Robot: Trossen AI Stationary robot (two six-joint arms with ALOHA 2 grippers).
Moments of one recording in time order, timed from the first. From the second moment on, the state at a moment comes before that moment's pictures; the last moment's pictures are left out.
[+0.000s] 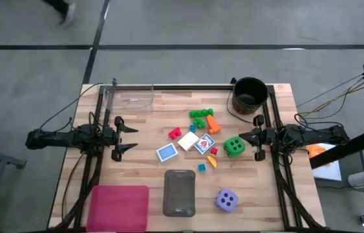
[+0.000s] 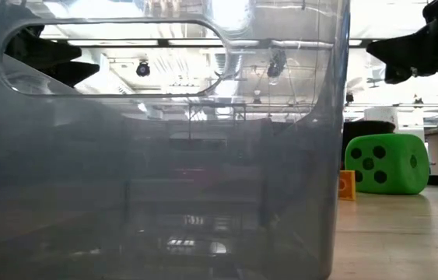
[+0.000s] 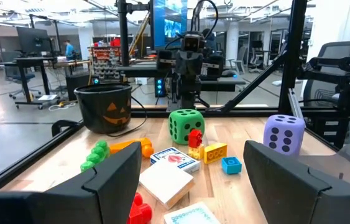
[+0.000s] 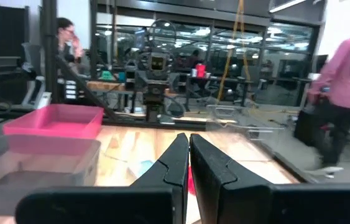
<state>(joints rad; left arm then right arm) -0.06 0.00 0.00 0.03 -0.09 0.03 0.15 0.00 0.02 0.11 0.23 -0.10</state>
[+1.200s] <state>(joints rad) -0.06 0.00 0.00 0.03 -0.09 0.03 0.15 0.02 0.02 0.11 0.32 0.00</state>
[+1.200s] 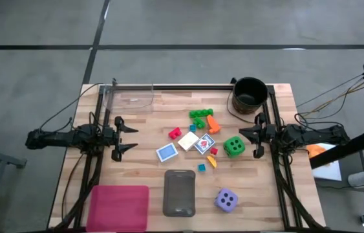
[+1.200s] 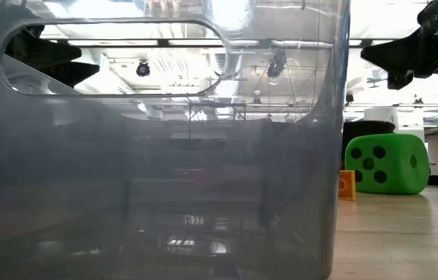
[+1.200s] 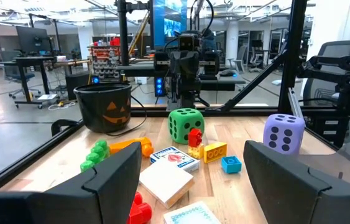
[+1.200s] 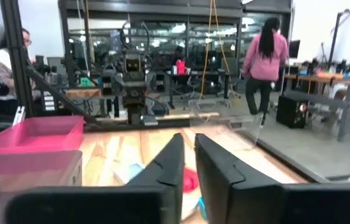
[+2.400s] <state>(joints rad) -0.06 0.05 0.00 0.04 -0.19 -0.06 0.15 0.91 0.63 -0.22 0.56 0.11</state>
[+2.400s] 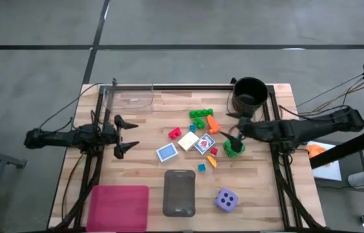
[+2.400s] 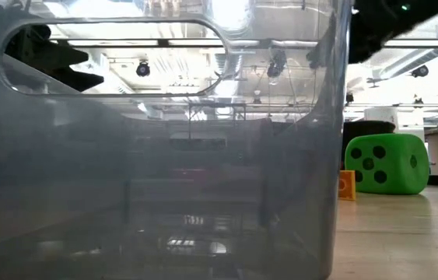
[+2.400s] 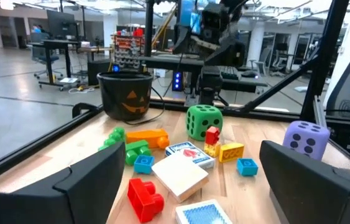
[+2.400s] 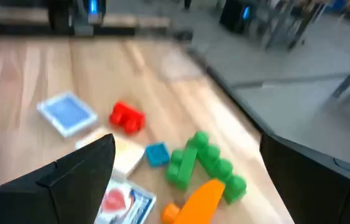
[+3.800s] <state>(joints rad) -0.06 0.14 0.00 0.04 -0.19 -0.06 0.16 1.64 1.08 -0.77 0.18 0.34</state>
